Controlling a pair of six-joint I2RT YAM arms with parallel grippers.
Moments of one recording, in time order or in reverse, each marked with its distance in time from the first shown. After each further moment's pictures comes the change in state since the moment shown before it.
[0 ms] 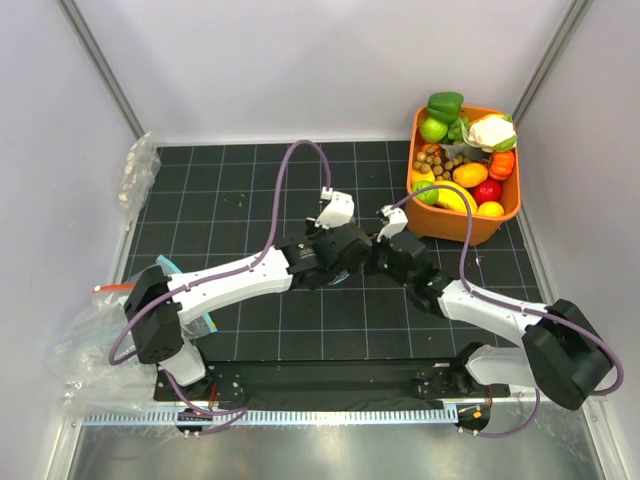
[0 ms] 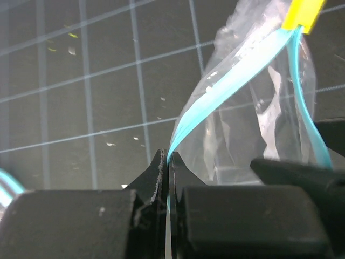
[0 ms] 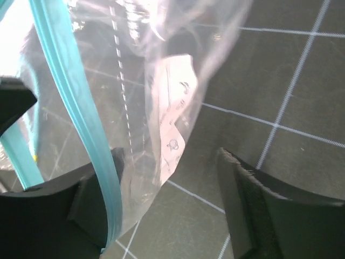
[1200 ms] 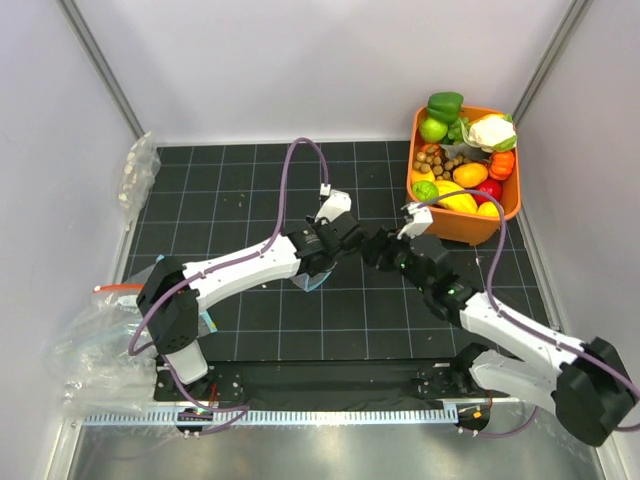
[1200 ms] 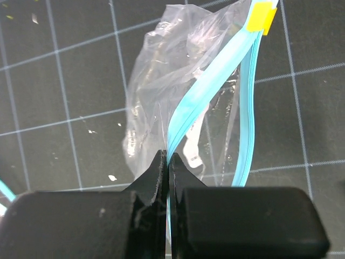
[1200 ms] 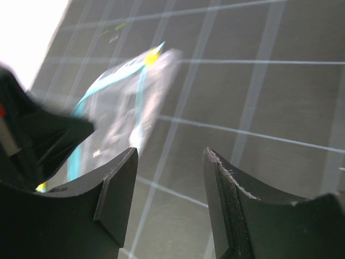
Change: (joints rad) left arm 0.070 0.105 0.081 -0.101 0.144 -0.037; right arm -0.031 -0.207 -0.022 -0.088 0.055 0.025
